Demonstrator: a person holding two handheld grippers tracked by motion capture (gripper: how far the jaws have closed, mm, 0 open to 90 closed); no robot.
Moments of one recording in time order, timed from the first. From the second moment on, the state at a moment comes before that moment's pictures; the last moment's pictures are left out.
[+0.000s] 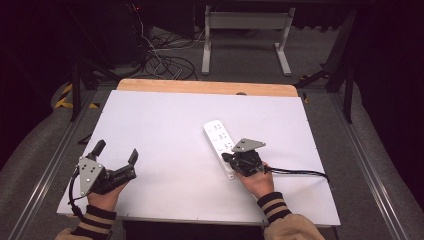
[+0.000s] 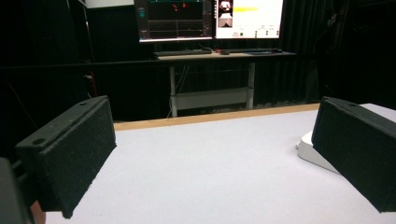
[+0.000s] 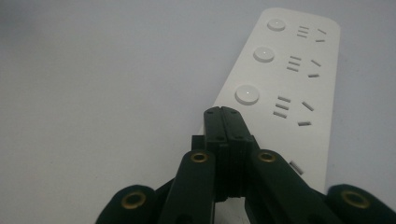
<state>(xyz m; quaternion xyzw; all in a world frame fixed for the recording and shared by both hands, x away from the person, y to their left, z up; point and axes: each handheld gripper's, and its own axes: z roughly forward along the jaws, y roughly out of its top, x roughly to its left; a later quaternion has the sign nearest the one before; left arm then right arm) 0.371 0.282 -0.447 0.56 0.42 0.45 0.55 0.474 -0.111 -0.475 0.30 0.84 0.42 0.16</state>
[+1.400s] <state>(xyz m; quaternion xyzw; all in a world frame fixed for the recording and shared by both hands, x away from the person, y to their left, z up) 0.371 0.281 -0.447 0.57 0.42 0.44 0.55 0.474 -0.111 -0.475 0.30 0.84 0.42 0.16</state>
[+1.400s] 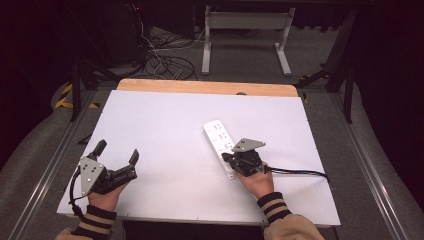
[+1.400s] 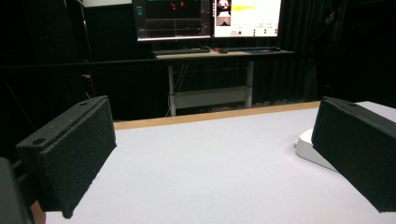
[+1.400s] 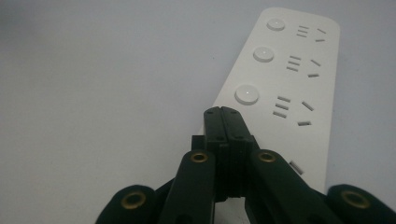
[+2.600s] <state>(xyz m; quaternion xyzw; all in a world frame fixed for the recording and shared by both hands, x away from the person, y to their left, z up) 0.372 0.281 -0.448 0.57 0.42 0.44 0.55 0.474 -0.111 -0.472 0.30 0.84 0.42 0.17</state>
